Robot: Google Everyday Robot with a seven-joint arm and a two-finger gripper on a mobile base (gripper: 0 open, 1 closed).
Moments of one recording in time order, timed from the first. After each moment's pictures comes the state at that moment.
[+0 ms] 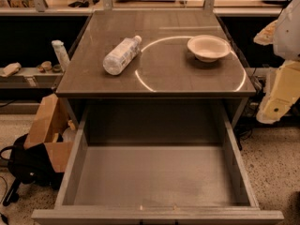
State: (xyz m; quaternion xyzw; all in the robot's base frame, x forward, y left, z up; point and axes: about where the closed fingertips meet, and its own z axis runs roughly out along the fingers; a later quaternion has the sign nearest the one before) arm 0.438 -0.216 0.977 -0.60 0.78 -0.04 0.16
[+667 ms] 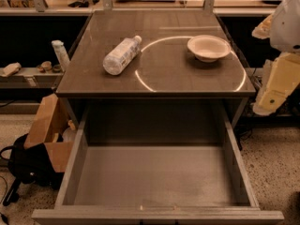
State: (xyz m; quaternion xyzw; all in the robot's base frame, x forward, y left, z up) arm 0.452 -0.214 0.982 -0.60 0.78 -0.04 0.16
